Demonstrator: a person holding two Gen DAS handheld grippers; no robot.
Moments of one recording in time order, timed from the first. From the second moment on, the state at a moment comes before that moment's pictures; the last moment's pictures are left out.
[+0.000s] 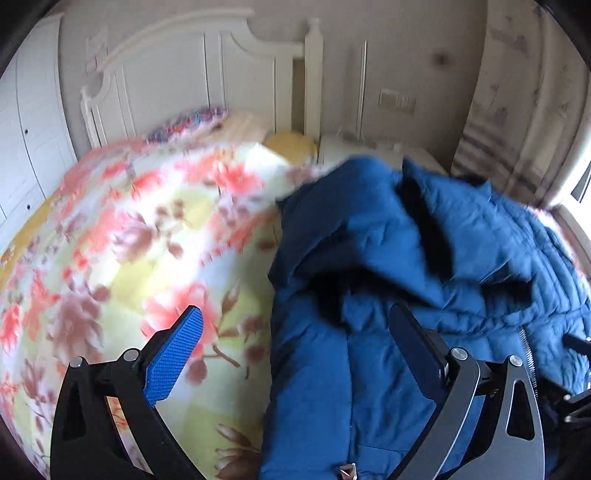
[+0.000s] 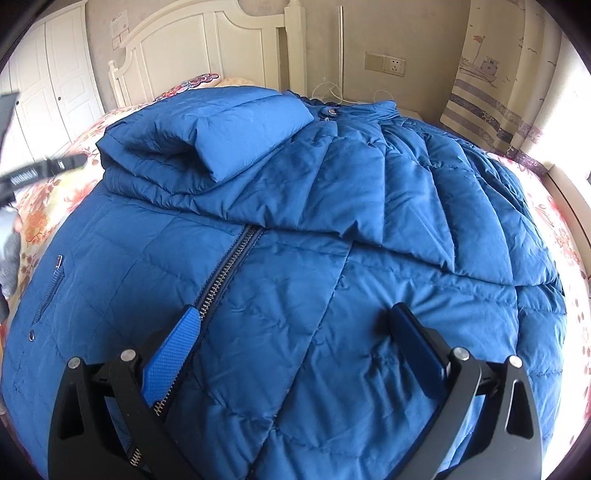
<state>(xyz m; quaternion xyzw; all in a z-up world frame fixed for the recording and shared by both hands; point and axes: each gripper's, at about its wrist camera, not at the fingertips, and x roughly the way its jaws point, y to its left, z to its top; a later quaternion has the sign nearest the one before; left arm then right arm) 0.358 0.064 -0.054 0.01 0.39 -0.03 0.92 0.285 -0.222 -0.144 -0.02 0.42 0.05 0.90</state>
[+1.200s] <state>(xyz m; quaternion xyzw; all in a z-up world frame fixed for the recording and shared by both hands) 0.372 0.065 -0.103 0.00 0.43 -0.01 0.90 0.324 -0.345 -0.090 0.34 0.25 0.04 0.91</state>
